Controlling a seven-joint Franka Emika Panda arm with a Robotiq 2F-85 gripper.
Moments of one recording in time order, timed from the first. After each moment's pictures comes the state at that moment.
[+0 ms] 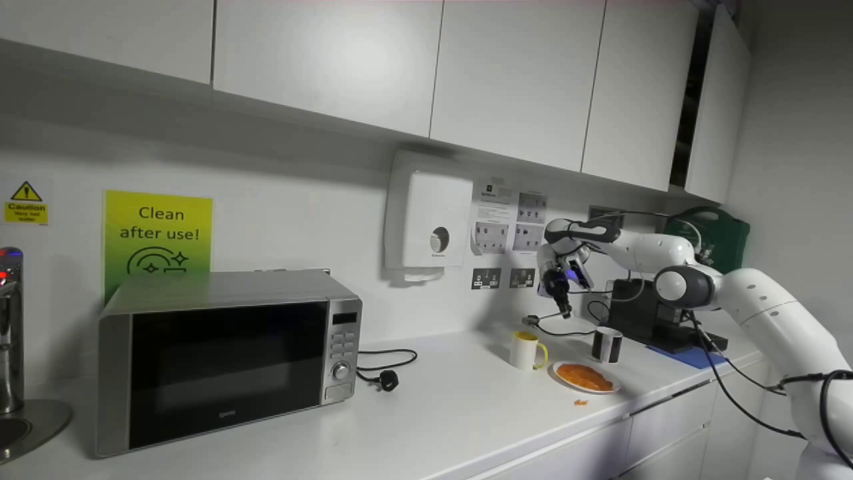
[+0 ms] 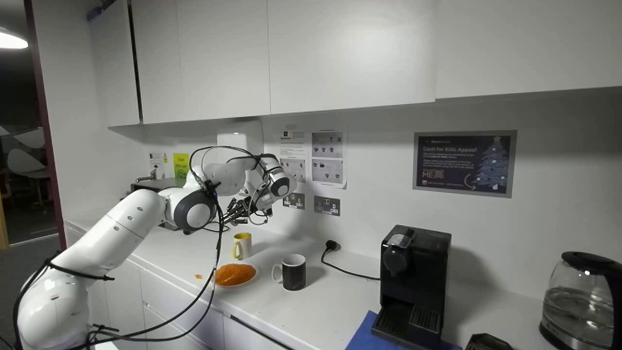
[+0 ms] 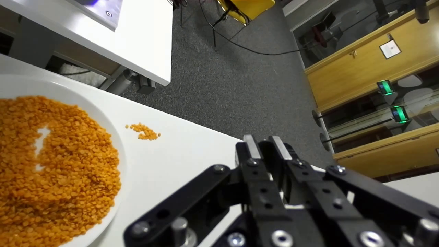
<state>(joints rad) -0.13 0.84 0.09 -0.86 0.66 0.78 -0.10</state>
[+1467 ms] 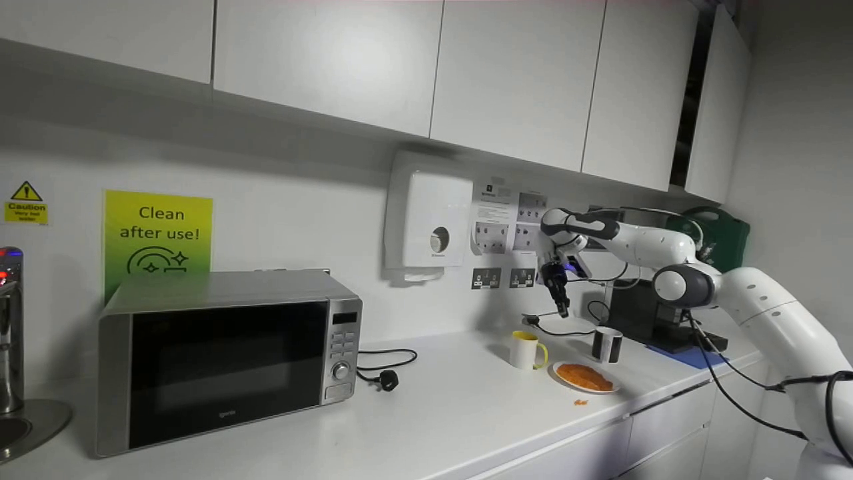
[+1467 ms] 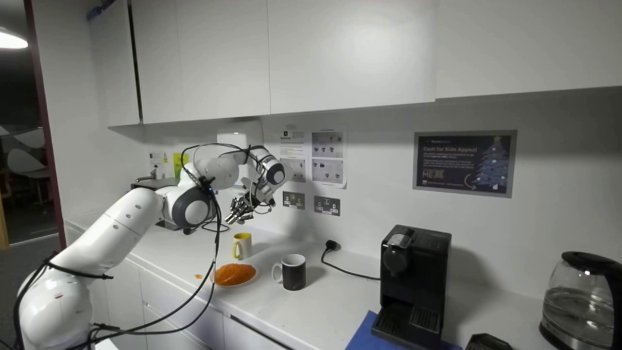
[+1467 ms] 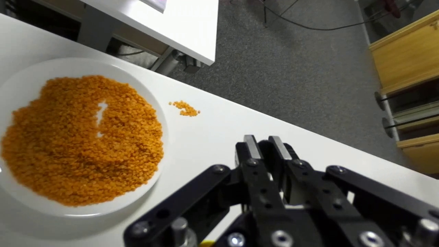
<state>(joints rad) -0.08 0.83 0.06 -0.77 0.48 0.83 -0.14</state>
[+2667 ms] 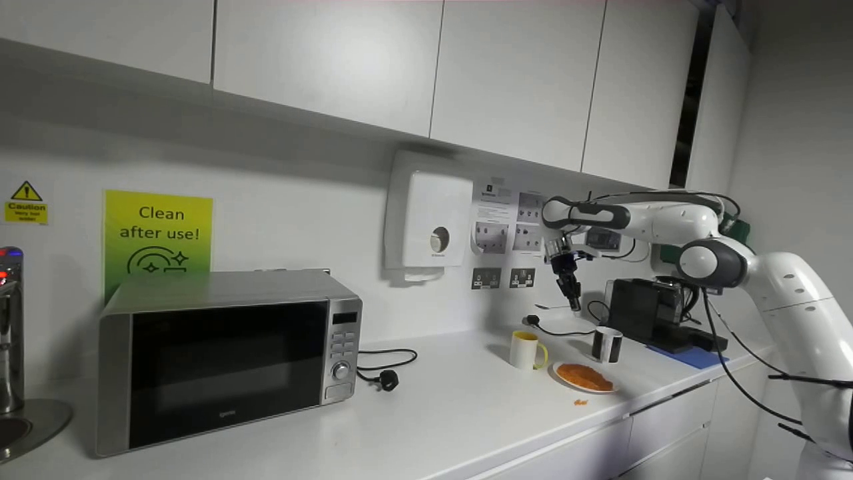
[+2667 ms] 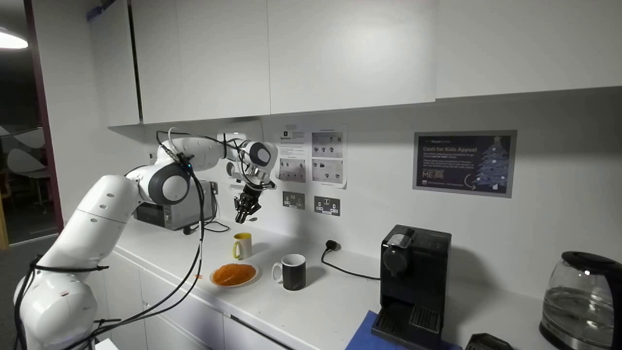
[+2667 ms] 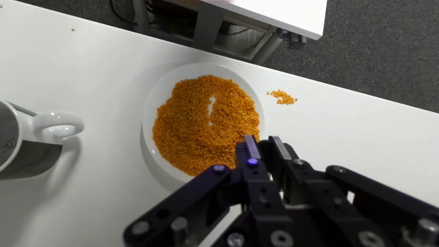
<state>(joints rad) 0.01 0.56 0.02 -1.04 0.07 1.07 -0.22</state>
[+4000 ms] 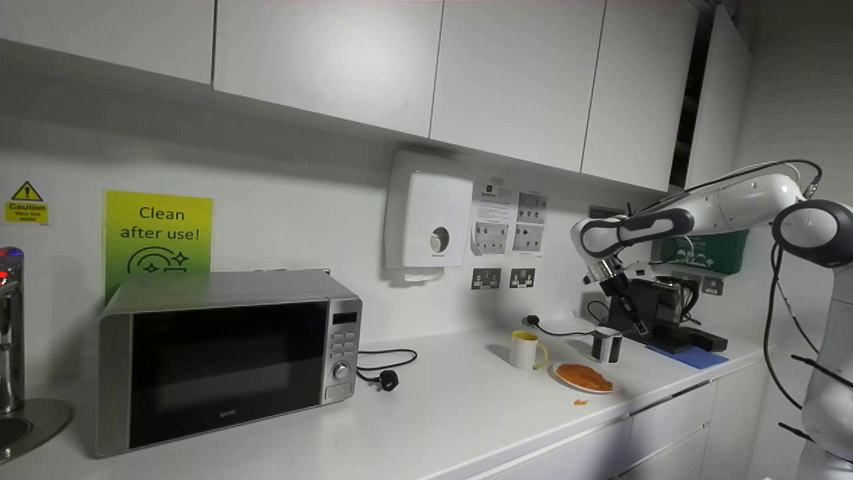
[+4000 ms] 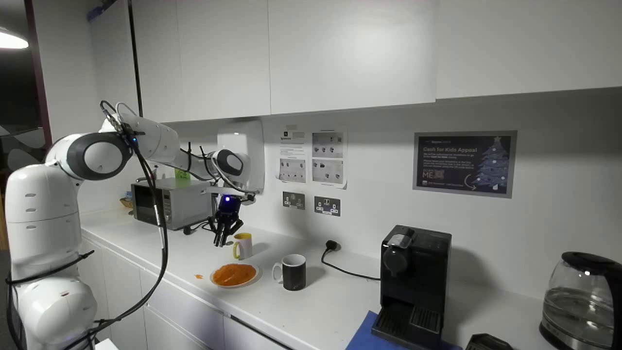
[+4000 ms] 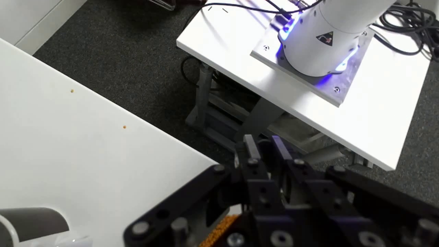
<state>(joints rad) 0.01 0.01 0.03 -1.90 -0.24 1.32 -0.53</state>
